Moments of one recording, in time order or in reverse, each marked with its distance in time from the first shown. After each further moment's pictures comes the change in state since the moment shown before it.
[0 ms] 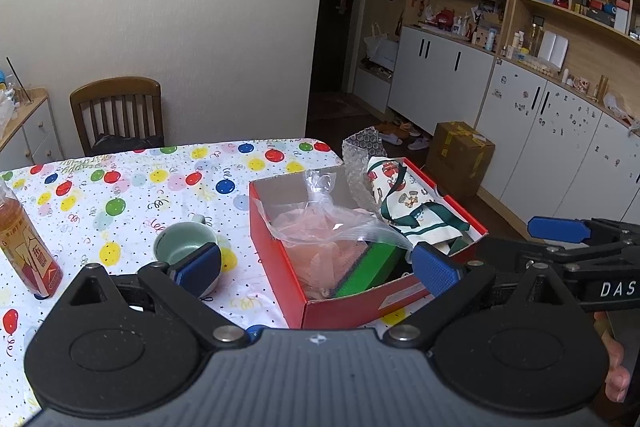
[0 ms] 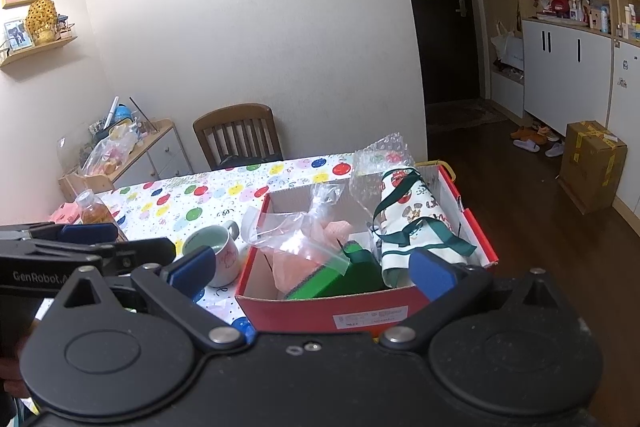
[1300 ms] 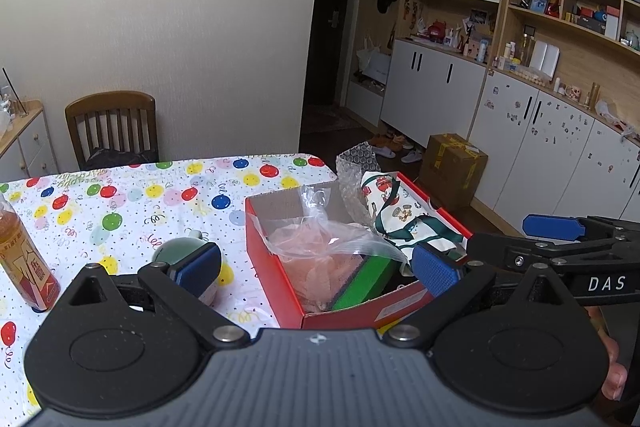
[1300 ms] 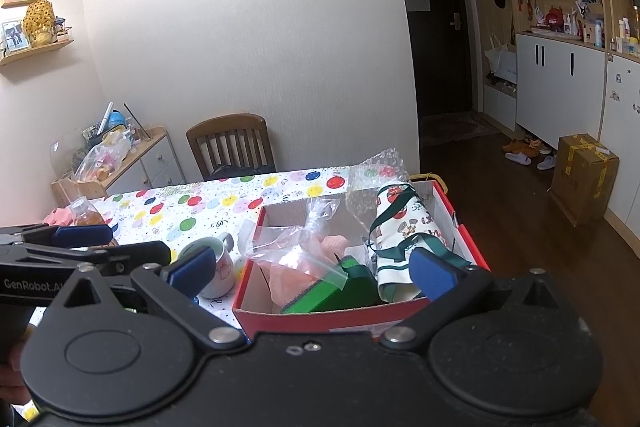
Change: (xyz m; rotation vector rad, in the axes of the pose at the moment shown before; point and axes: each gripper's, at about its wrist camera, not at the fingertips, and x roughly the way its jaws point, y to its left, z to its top) left arm -0.007 0.001 0.003 0.012 -0.050 -0.020; right arm -0.003 0.006 0.005 -0.015 -0.032 -0.029
